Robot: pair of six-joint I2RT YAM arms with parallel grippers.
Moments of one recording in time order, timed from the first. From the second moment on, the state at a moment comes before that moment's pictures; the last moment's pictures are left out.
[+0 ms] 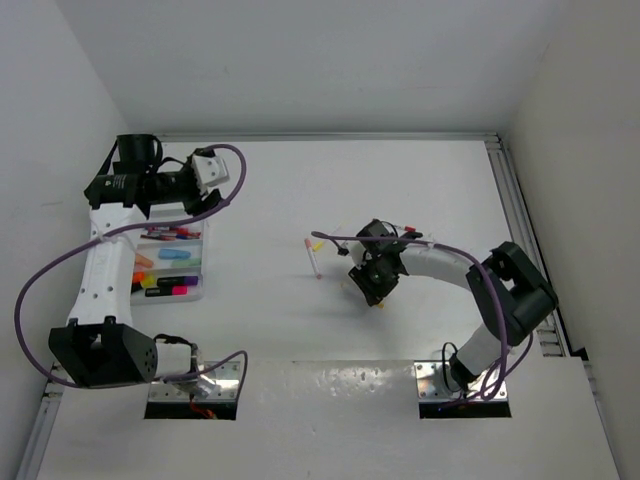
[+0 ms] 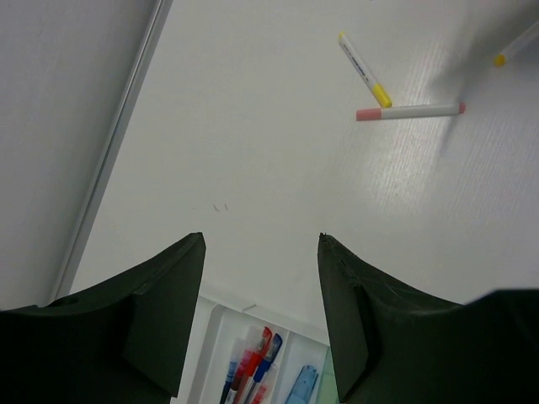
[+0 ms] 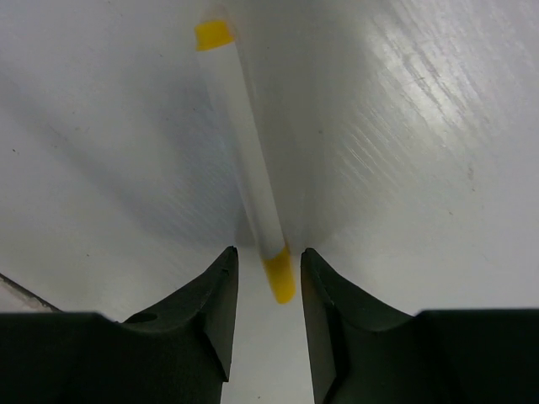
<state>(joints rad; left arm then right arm) 0.10 1.30 1.41 -0.92 0.87 1.13 0.63 1.62 0.82 -0.51 -0.17 -0.14</state>
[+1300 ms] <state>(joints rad) -0.23 1.17 1.15 -1.03 0.88 1.39 0.72 1.75 0.93 -0.60 -0.22 -0.15</state>
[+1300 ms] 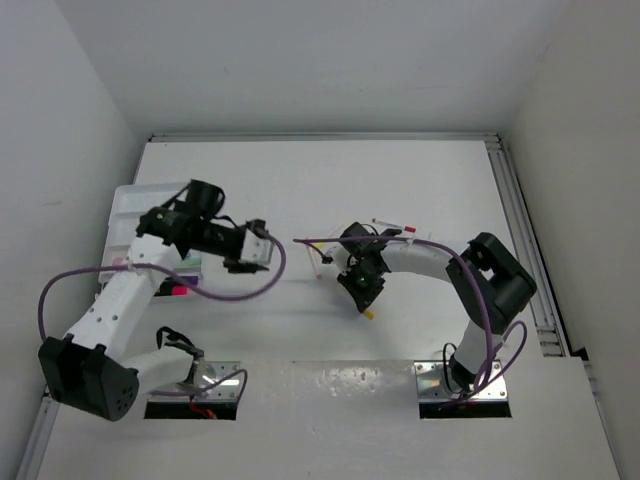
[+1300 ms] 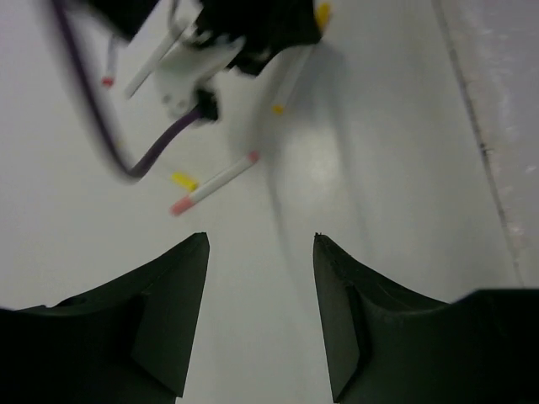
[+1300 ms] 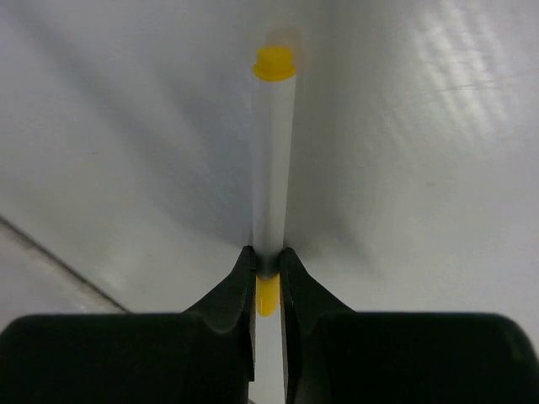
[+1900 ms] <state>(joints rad) -0.82 1.07 0.87 -0.75 0.64 1.11 0.65 1.71 1.03 -0.72 -0.80 -0.12</state>
